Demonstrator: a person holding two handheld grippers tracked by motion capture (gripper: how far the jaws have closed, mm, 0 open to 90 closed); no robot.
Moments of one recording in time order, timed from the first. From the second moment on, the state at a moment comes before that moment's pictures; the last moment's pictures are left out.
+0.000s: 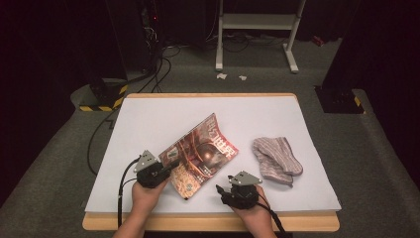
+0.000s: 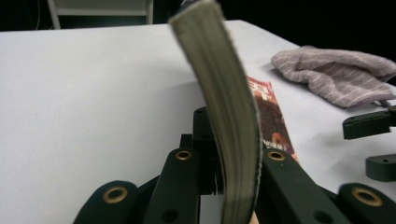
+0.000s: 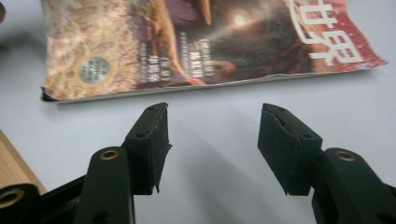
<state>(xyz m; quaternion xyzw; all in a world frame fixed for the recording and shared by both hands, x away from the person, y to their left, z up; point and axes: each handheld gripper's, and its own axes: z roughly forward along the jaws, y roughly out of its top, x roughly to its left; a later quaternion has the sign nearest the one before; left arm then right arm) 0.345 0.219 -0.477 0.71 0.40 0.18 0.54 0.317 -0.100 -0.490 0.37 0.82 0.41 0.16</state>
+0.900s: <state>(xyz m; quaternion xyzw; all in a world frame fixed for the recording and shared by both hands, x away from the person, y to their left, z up) 0.325 0.239 -0.489 0.74 0.35 0.22 0.53 0.380 -0.212 -0.456 0.50 0.74 0.36 0.25</state>
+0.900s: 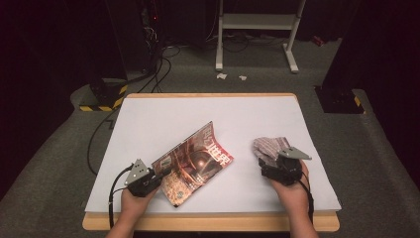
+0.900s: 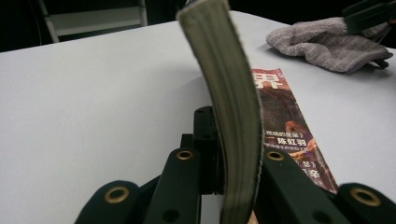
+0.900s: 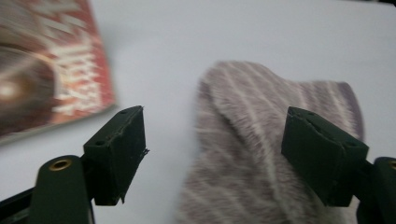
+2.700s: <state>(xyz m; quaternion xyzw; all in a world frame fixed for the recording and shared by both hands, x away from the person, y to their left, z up) 0.321 0.237 -0.489 0.73 0.31 0.21 0.57 0.403 -0.144 -0.395 0.43 0.76 0.42 0.25</state>
